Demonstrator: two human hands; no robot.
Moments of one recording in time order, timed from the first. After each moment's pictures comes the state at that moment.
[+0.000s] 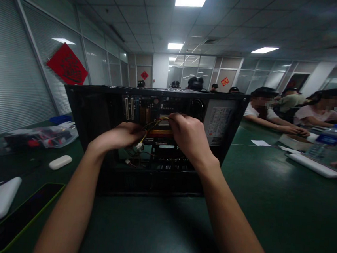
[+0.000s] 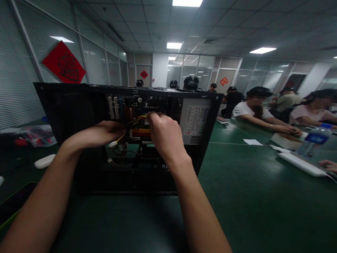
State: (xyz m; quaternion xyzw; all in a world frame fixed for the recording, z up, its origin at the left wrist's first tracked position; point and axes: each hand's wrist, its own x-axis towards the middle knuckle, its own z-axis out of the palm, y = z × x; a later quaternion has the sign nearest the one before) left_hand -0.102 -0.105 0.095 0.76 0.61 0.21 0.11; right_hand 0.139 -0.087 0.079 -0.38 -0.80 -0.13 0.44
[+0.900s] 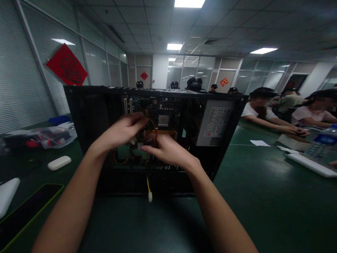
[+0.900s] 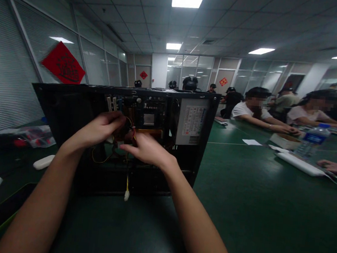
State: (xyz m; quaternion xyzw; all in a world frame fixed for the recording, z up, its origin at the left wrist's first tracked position) left_hand -0.081 -0.111 0.104 0.78 0.48 0.40 0.09; right_hand 0.109 -0.083 0.054 -0.20 -0.91 0.17 0.32
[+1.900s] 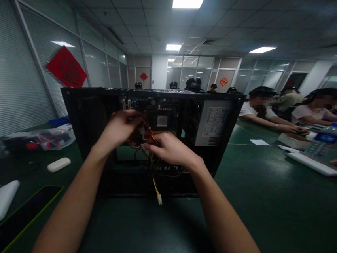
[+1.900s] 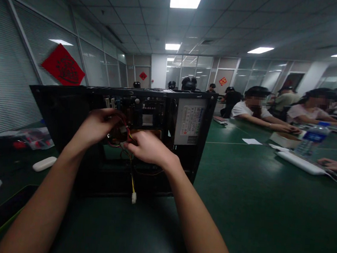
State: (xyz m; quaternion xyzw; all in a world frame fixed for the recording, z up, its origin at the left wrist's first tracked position) left_hand -0.076 -0.112 0.109 0.72 0.53 0.45 0.02; right_hand 0.118 -0.090 0.069 -0.22 -0.92 0.15 0.29
